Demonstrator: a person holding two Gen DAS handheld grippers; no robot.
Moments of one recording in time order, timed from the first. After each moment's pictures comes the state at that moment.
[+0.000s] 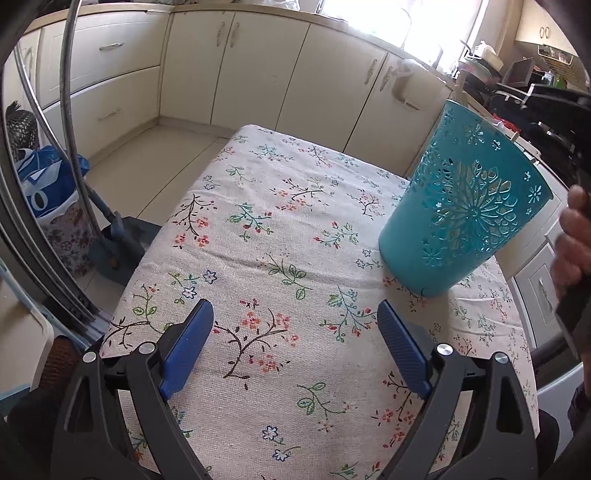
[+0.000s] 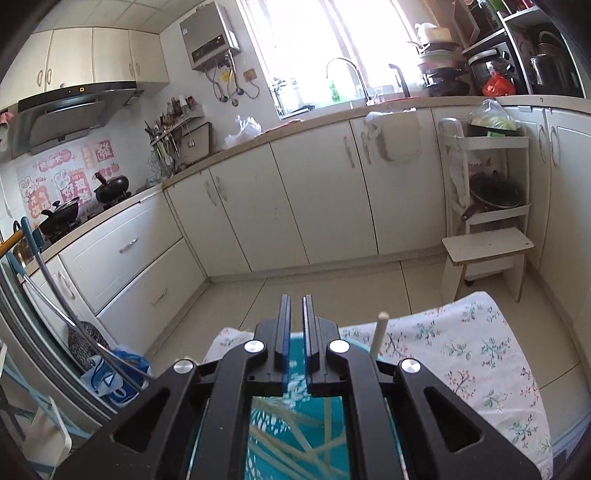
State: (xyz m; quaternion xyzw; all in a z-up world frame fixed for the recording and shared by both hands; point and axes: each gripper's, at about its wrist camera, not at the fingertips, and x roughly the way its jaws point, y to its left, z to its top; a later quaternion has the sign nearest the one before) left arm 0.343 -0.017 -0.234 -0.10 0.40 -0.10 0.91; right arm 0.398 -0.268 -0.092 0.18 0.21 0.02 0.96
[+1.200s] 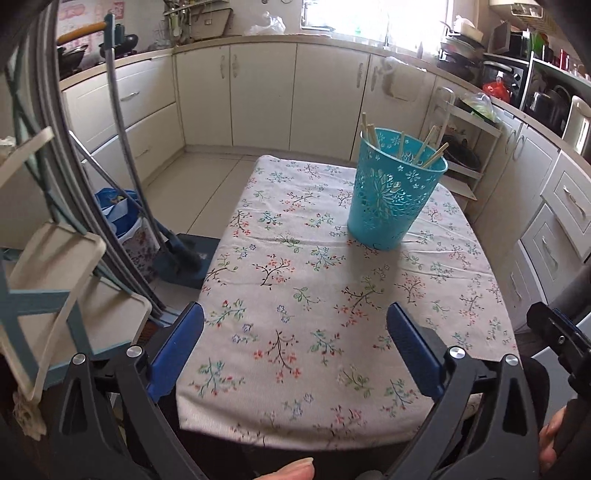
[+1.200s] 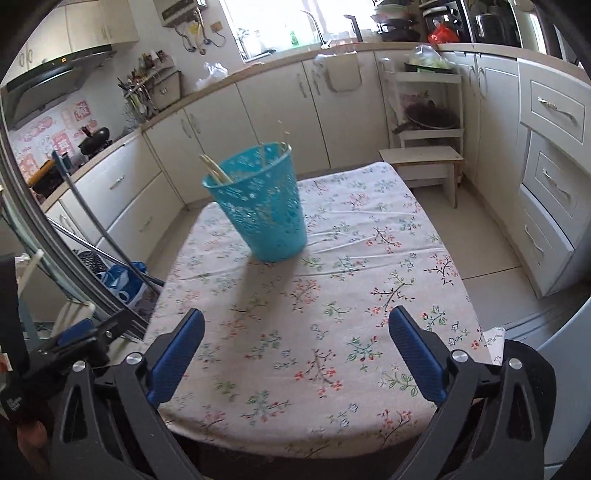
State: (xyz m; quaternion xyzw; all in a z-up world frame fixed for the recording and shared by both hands) left arm 0.194 -0.028 -0.105 -0.01 0.39 -0.05 0.92; right arm 0.125 -0.256 -0.103 0.19 0.35 -0.03 0.92
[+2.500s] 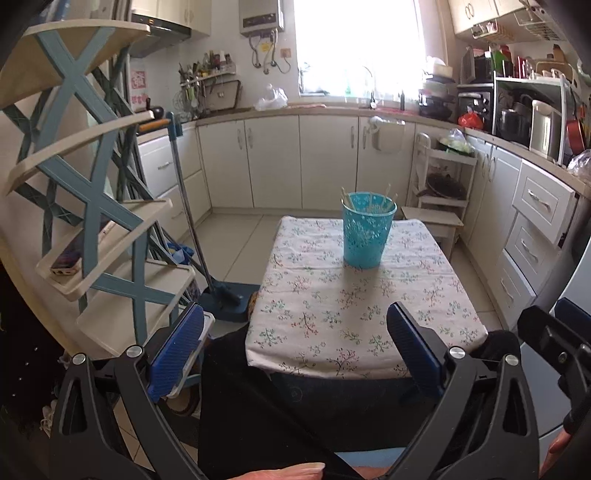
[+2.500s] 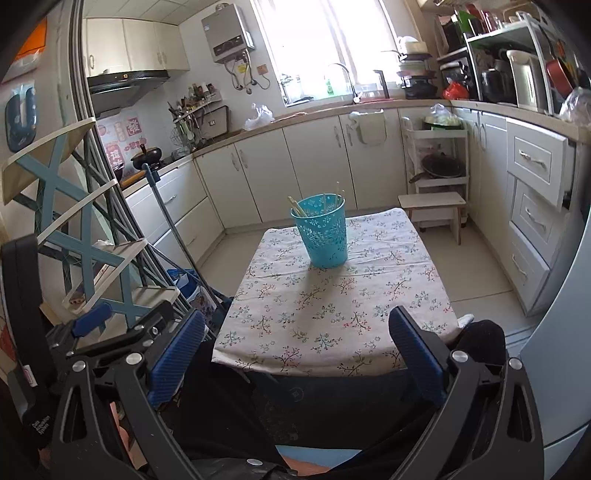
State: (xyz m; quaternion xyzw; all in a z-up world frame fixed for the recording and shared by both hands) left arm -0.009 -0.001 0.012 0.04 0.28 -0.03 0.96; right arm -0.061 -0.193 0.013 0.16 0.27 0.01 0.95
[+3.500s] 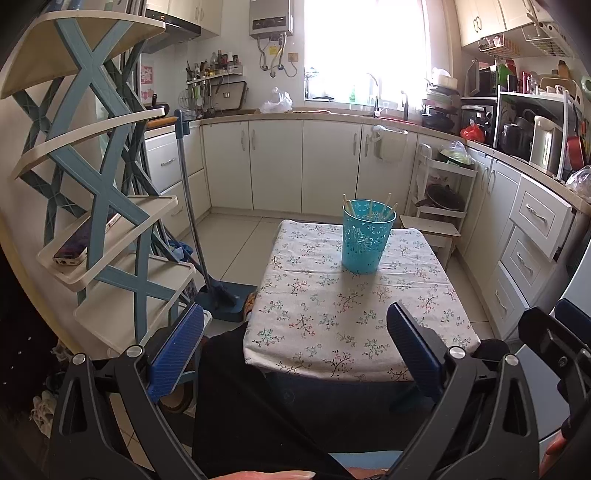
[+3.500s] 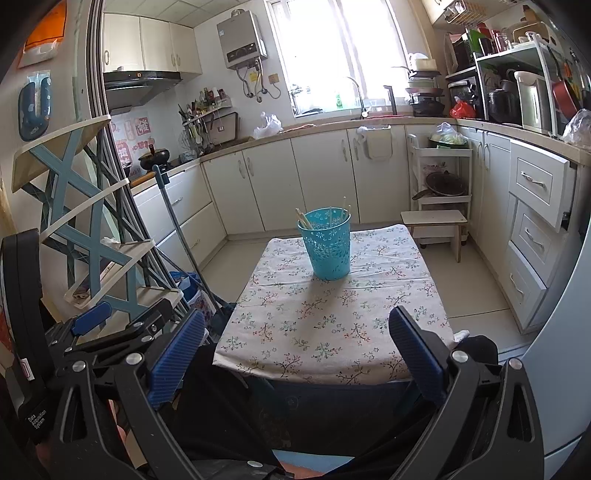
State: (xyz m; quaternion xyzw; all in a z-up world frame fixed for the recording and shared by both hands) left arm -0.014 0.007 0.015 0.02 0.28 -0.03 0.96; right arm -0.074 -0.189 0.025 0.14 0.25 0.01 0.96
